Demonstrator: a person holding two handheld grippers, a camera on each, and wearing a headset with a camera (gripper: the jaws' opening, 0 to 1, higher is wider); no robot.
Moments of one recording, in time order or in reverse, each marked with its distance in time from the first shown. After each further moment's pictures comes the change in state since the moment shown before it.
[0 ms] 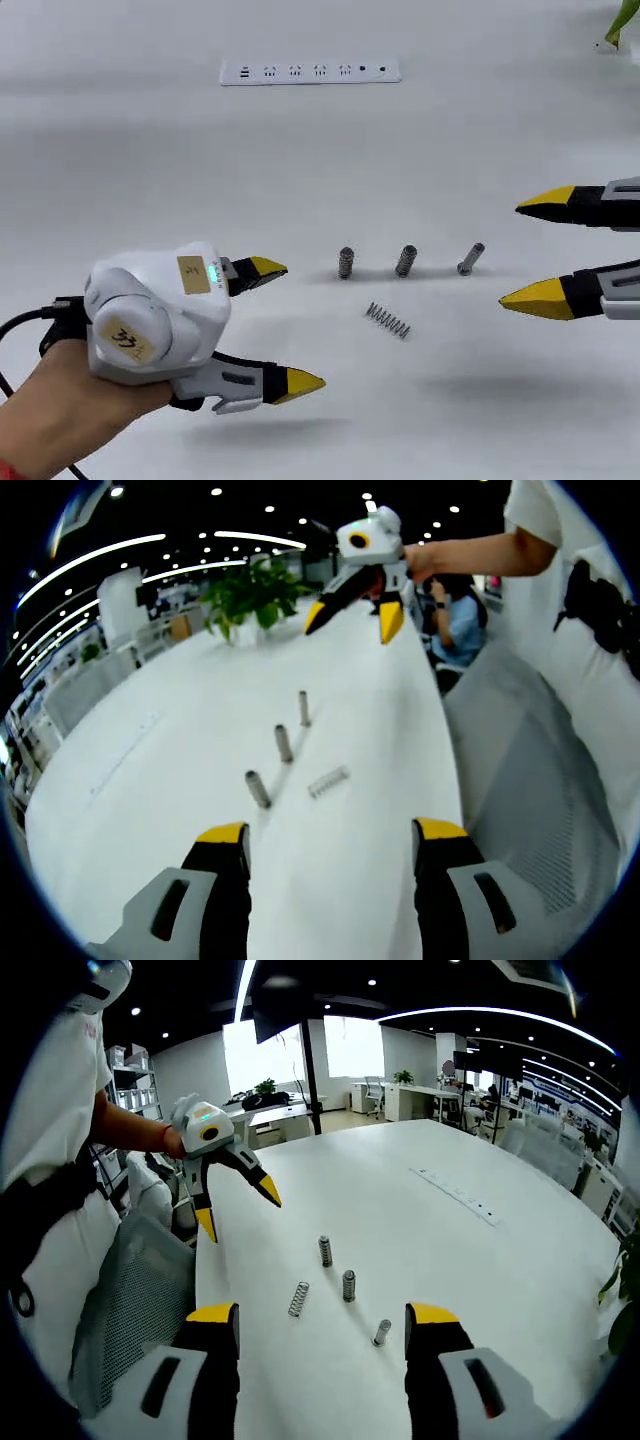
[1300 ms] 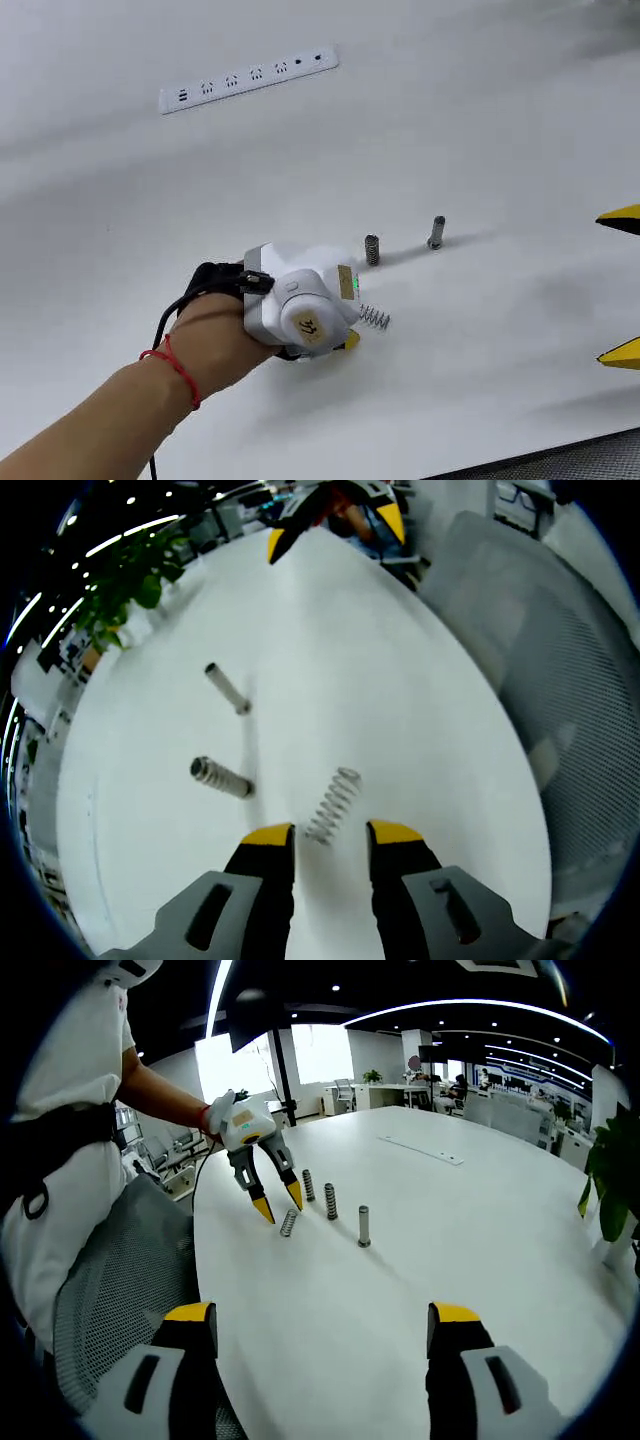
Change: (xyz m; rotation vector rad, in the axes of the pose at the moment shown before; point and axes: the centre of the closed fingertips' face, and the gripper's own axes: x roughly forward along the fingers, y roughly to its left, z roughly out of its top) left arm 0.117 0.008 -0.013 0.413 0.328 -0.176; right arm -0.057 -0.012 -0.114 0.105 -0.033 -0.085
